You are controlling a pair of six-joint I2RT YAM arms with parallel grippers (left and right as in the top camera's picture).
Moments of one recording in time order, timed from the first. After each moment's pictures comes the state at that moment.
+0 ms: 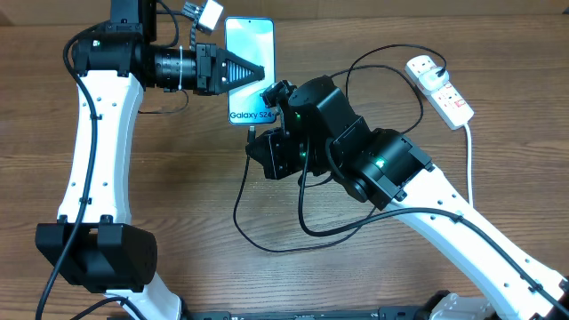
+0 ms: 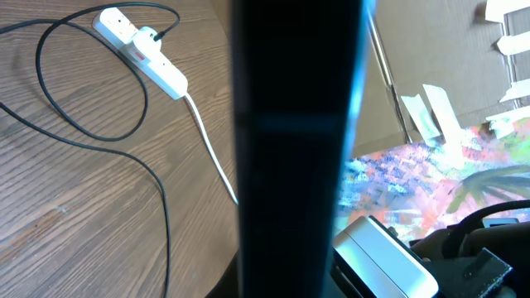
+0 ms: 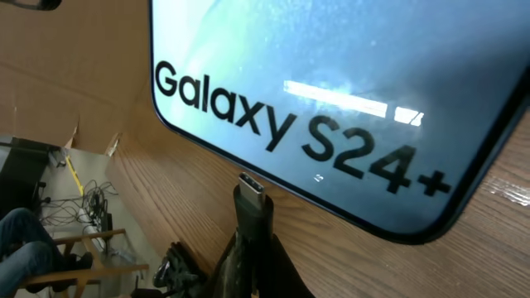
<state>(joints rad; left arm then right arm) -0.03 1.85 1.94 -1.23 1.29 0.03 0.75 1.51 1.52 -0.74 -0.34 0.51</state>
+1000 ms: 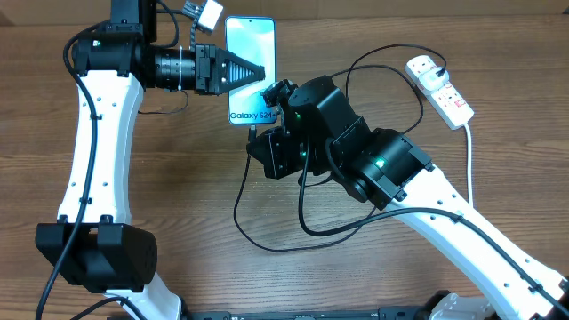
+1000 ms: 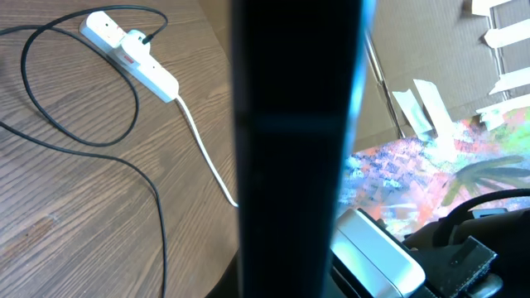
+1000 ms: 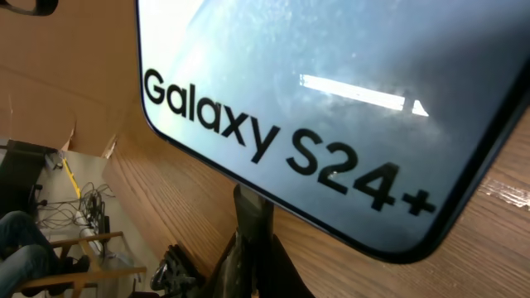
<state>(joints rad) -0.03 1.85 1.94 -1.24 1.32 0.06 0.75 1.51 1.52 -0.74 -0.33 0.51</state>
